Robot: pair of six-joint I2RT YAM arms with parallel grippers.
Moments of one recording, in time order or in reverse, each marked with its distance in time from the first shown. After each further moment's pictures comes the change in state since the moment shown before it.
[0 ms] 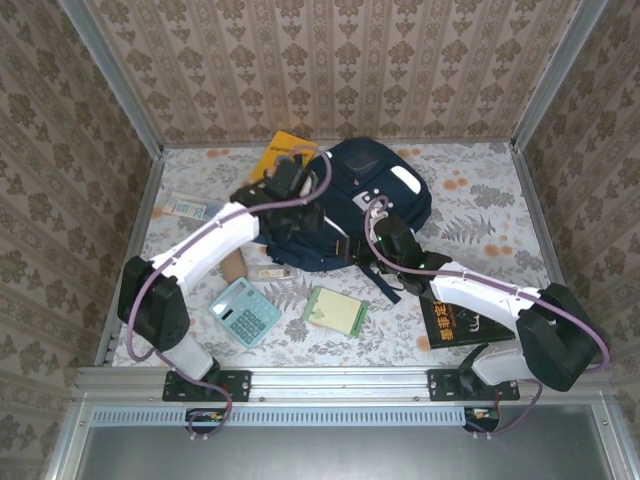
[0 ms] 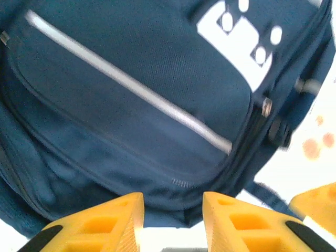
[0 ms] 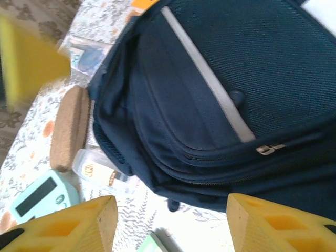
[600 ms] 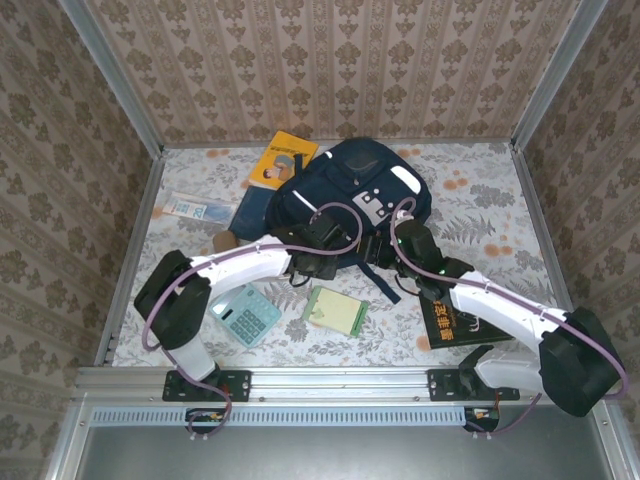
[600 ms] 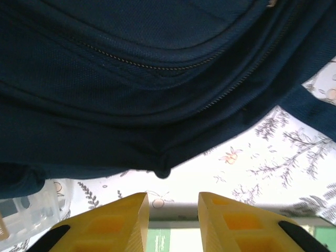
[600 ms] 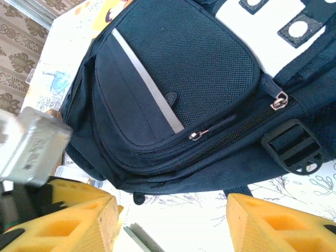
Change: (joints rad) left arm -0.187 0.085 -0.225 0.114 -0.099 -0.112; right arm -0.069 -0.157 -0.080 -0.092 0.039 0.069
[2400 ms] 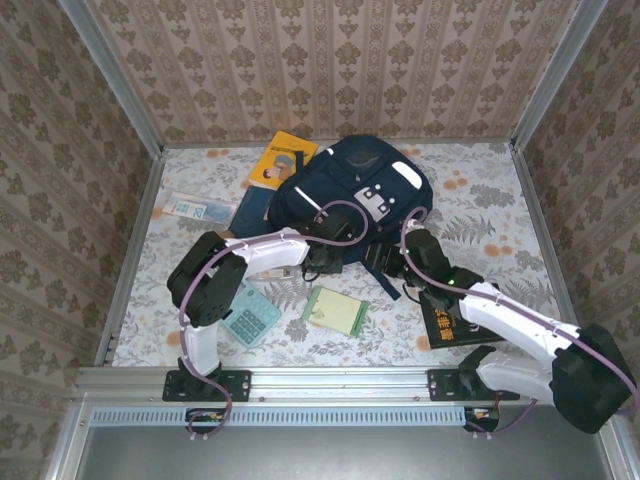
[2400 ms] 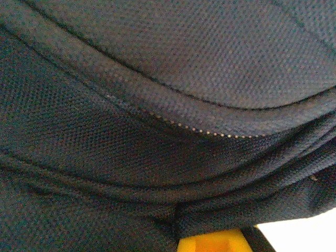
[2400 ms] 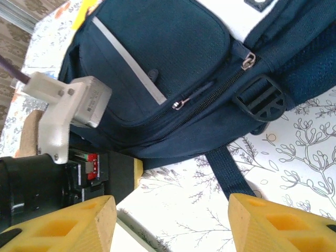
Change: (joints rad) left arm 0.038 0.208 0.097 0.052 -0.021 -0.095; right arm 0.000 -0.076 -0.059 -0.068 0.037 0.064
